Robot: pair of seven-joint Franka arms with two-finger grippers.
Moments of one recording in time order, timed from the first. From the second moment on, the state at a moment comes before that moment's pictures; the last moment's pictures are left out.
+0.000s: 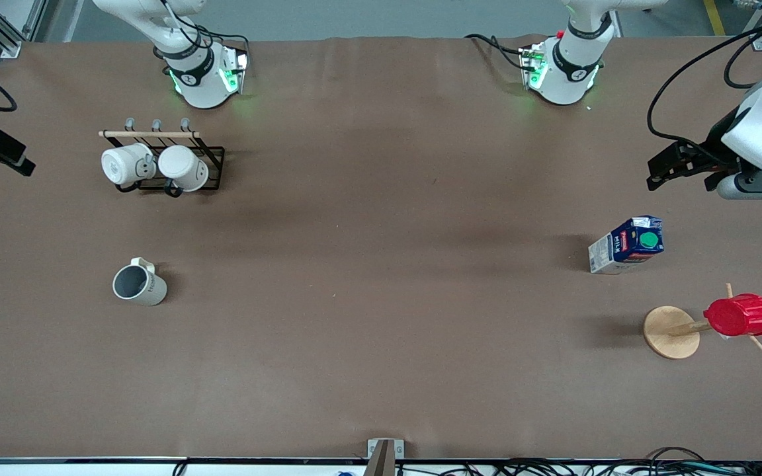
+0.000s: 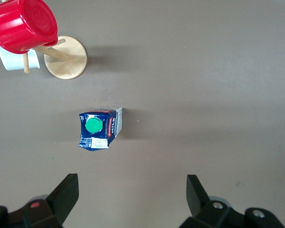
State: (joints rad) left arm -0.03 -0.02 -0.08 -1.66 -0.03 1.66 -0.09; right arm -0.02 -0.02 -0.03 -1.48 0.02 1.50 0.13
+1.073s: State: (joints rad) left arm 0.01 0.06 -0.08 -1.66 -0.03 1.76 -0.07; right arm -0.02 -0.02 -0.02 -1.48 0.02 1.45 0.13
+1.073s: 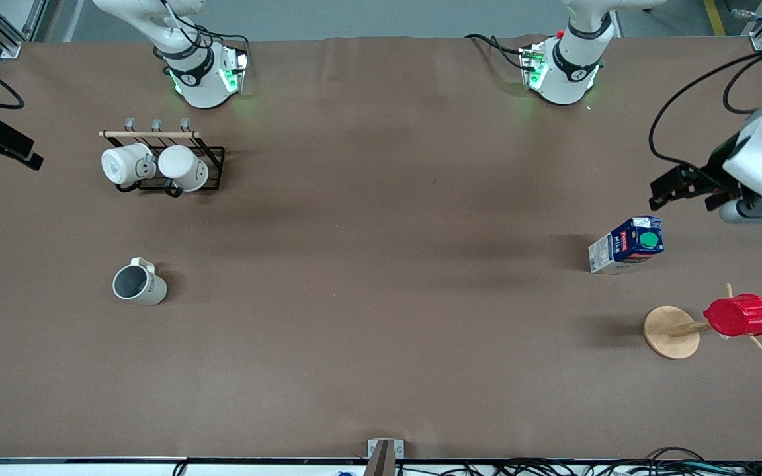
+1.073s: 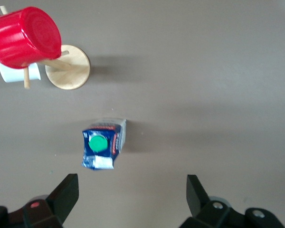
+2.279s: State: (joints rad) left arm 0.10 0.24 -0.07 -1.86 0.03 2.04 -0.06; right arm -0.04 0.32 -0.10 -1.96 -0.02 2.32 -0.26
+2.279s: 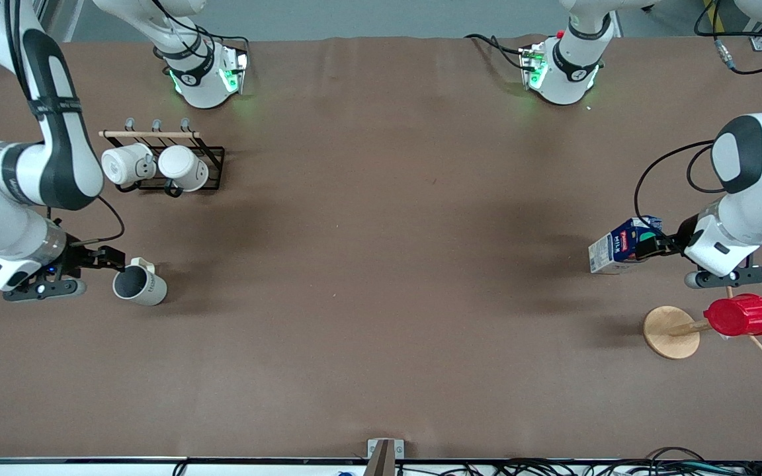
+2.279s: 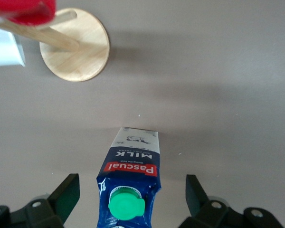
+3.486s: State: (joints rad) left arm 0.14 0.24 -0.08 -1.98 0.09 2.06 -0.03; right arm -0.04 0.45 -0.10 -2.00 -0.02 2.48 -0.23
